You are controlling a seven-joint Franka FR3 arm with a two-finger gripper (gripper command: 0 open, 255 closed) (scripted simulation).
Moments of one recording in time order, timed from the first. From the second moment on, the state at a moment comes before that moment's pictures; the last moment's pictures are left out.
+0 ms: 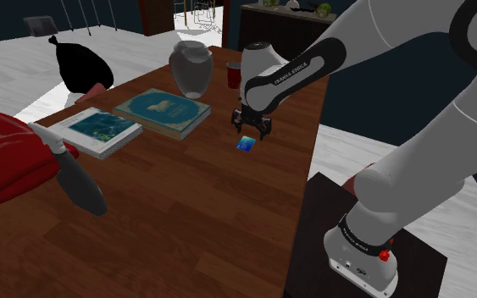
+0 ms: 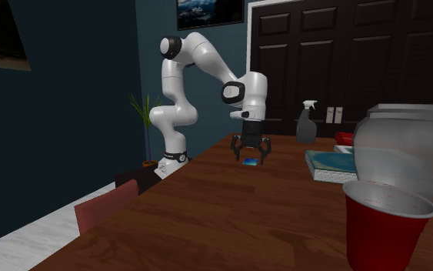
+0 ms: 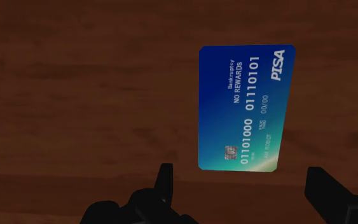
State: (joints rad) arm -0.46 -0.11 0.53 -2.45 -0.13 2.38 1.31
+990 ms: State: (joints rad) arm -0.46 -0.11 0.53 -2.45 -0.13 2.38 1.32
